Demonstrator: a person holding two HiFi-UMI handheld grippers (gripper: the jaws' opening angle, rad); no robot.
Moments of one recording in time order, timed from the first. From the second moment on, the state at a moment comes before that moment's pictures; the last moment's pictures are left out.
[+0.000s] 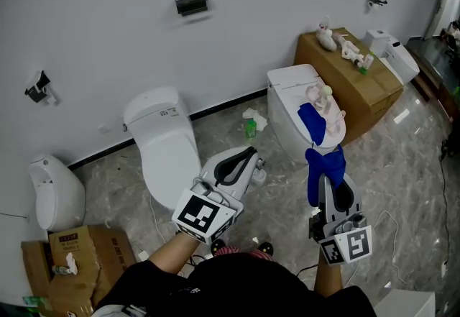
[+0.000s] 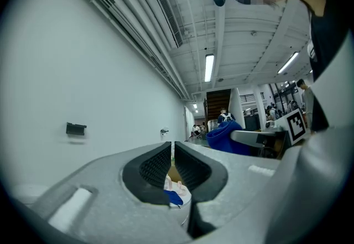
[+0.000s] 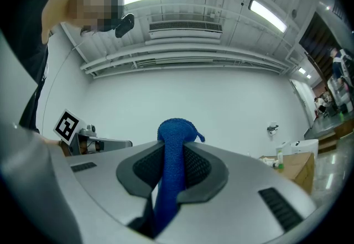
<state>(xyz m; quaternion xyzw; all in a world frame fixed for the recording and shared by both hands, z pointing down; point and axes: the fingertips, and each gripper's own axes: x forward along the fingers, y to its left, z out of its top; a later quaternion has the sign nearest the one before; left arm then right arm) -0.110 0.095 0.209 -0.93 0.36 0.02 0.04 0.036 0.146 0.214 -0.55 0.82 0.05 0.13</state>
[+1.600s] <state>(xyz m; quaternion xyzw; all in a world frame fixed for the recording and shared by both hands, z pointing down) -0.020 0.115 0.207 -0.92 0.40 0.00 0.06 0.129 0.157 0.228 -0.51 0.85 0.04 0.14</state>
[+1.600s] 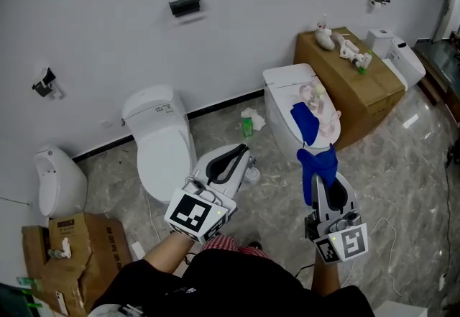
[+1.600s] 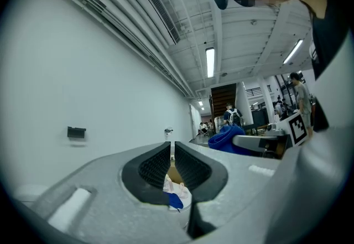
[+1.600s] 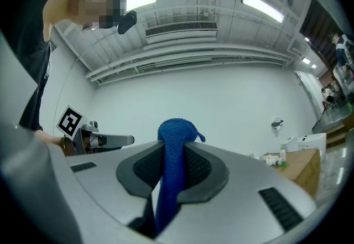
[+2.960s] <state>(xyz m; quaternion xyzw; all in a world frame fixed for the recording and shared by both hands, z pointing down) -0.003 0.059 0.217 -0.94 0.35 0.01 0.04 0.127 0.108 0.233 -0.53 0.84 0.03 0.13</state>
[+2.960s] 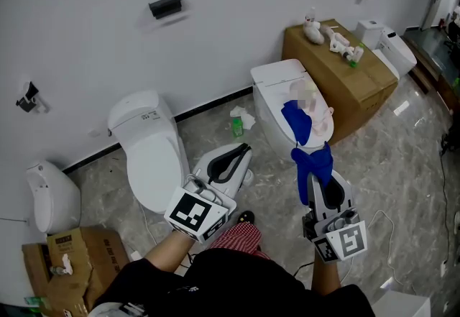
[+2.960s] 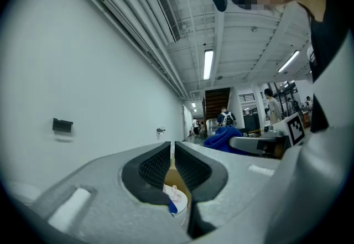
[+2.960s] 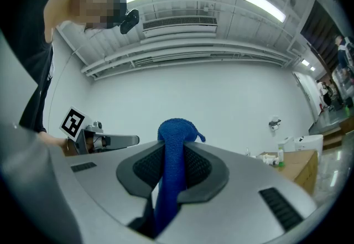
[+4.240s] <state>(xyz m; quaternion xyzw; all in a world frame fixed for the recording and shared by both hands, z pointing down) 0.009 -0.024 0.223 -0.94 0.33 0.02 0.03 0.123 0.019 0.233 -0.51 0.85 0.03 0.10</state>
